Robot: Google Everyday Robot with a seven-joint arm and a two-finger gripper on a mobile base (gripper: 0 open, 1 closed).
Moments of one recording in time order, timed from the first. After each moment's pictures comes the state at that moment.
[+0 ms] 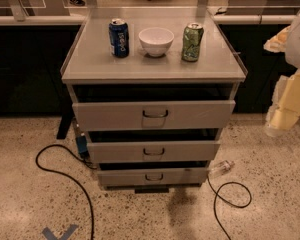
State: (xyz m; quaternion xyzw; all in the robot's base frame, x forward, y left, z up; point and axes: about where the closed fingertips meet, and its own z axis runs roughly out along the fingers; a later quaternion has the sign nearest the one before) arm 0.438 -0.216 0.979 -0.60 0.78 -0.04 0.16
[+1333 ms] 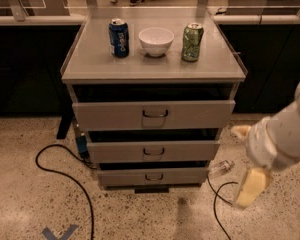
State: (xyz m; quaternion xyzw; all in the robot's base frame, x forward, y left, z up) arm 0.410 -0.206 0.777 -0.62 0.76 0.05 0.16
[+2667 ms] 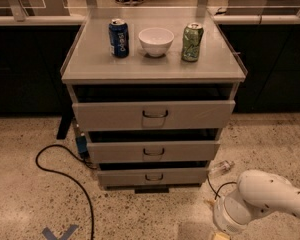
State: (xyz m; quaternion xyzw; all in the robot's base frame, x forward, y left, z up) arm 0.345 -0.182 0.492 -0.60 0.77 0.18 0.09
